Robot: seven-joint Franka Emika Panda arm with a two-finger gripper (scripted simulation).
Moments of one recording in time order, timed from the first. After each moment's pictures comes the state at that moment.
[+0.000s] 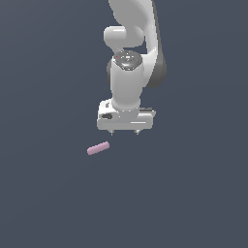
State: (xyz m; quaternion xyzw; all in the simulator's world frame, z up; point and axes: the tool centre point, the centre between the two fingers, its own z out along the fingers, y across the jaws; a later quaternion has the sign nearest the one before) arm 0.013 0.002 0.187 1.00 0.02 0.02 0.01
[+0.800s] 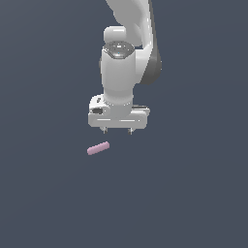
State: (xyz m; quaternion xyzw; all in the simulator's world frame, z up) arm 0.023 -0.024 0.208 1.00 -0.01 0.04 0.02
